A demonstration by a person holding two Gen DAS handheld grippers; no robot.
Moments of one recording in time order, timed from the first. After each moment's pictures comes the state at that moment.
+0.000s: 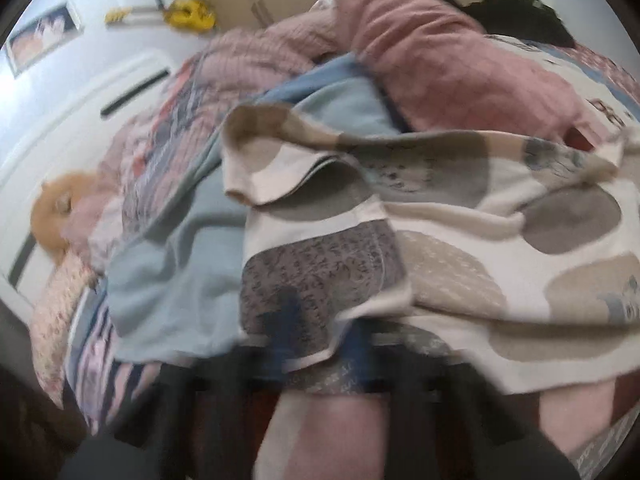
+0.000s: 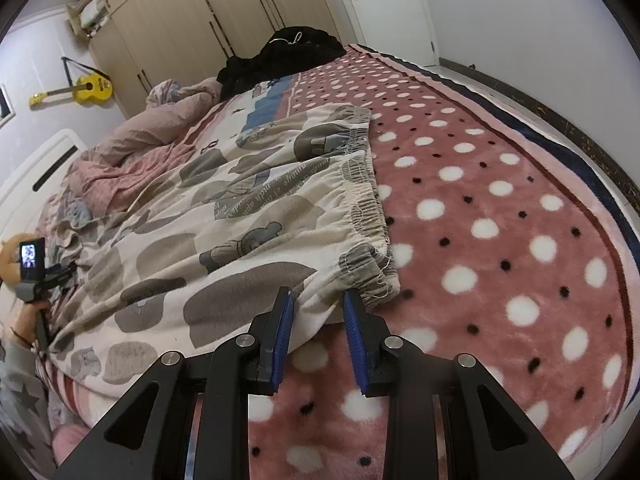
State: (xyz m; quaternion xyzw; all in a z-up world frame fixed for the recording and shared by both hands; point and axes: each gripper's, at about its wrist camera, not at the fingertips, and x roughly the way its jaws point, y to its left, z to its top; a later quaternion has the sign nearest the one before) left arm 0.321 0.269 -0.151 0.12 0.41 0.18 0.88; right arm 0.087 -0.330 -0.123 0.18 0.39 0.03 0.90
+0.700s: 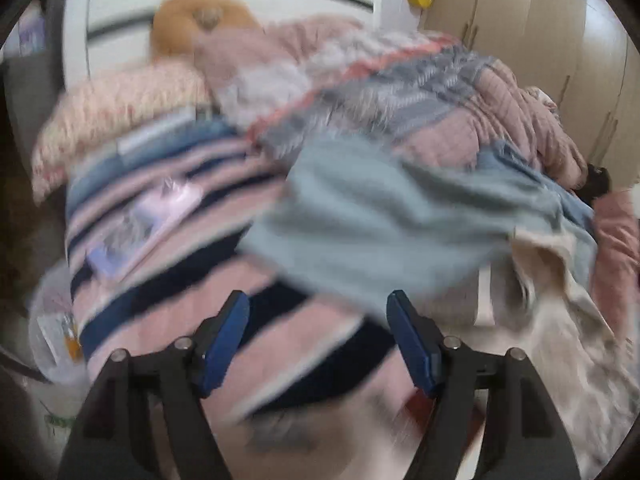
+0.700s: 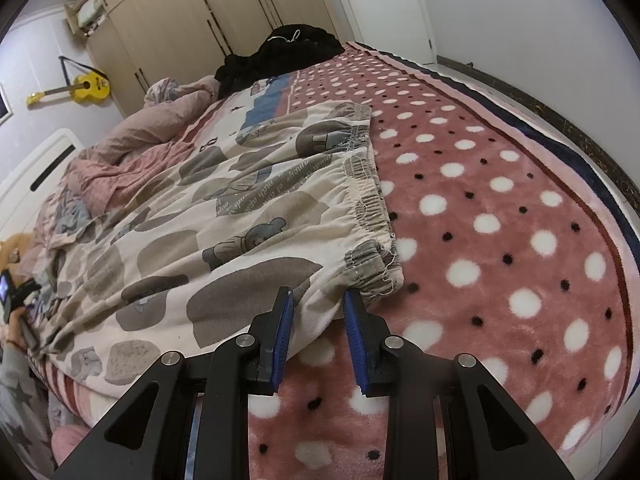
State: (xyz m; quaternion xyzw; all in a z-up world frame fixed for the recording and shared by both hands) left arm 0.185 0.482 -0.134 -0.23 0.36 0.30 0.85; right arm 0.087 -0.325 -0.122 0.18 0.40 0.02 0.90
